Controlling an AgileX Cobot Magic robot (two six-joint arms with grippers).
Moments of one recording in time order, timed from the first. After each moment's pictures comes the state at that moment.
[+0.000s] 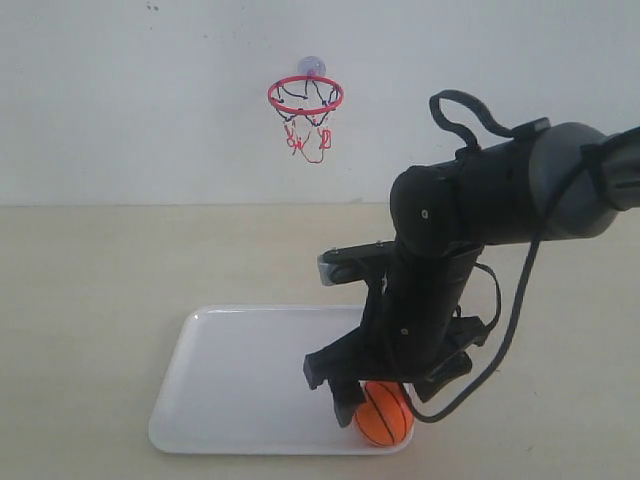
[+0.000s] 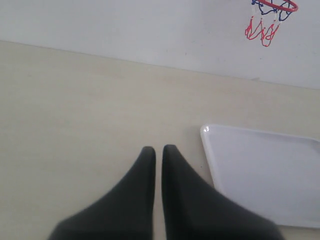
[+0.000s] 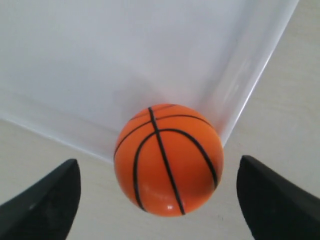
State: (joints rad) left arm -0.04 0.00 0.00 -0.15 0.31 -0.05; right arm 0.65 1.90 -1.23 0.12 0.82 0.16
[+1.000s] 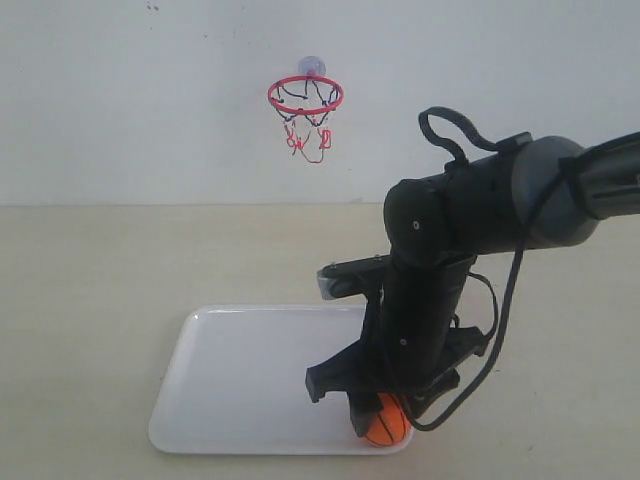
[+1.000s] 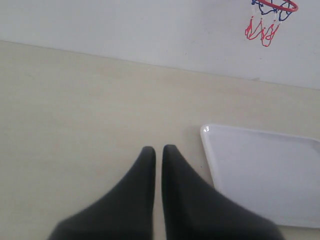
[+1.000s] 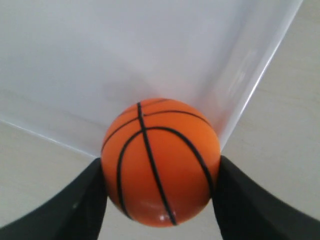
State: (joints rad) left arm -0.04 0.00 0.00 -0.15 0.31 -0.05; right arm 0.65 1.94 -1.23 0.12 0.84 0.16
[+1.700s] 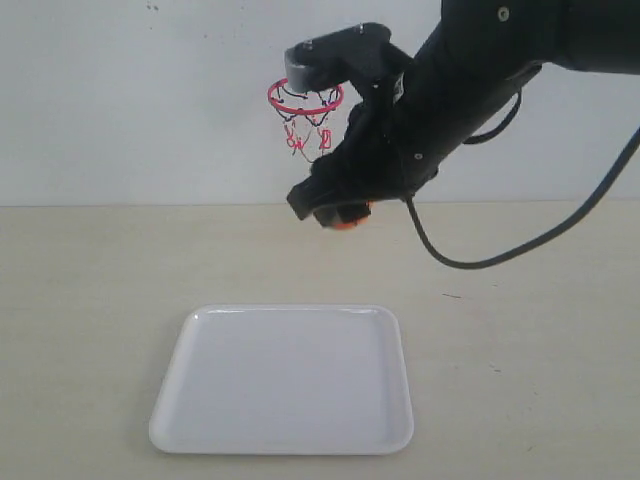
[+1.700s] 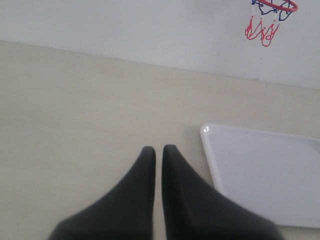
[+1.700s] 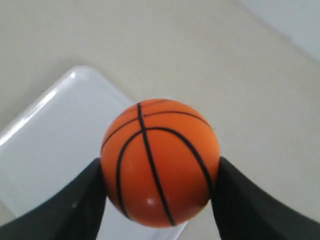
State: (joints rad) left arm -0.04 0.00 0.00 -0.15 0.31 -0.05; right arm 0.64 1.68 -1.43 -0.02 0.69 -0.10
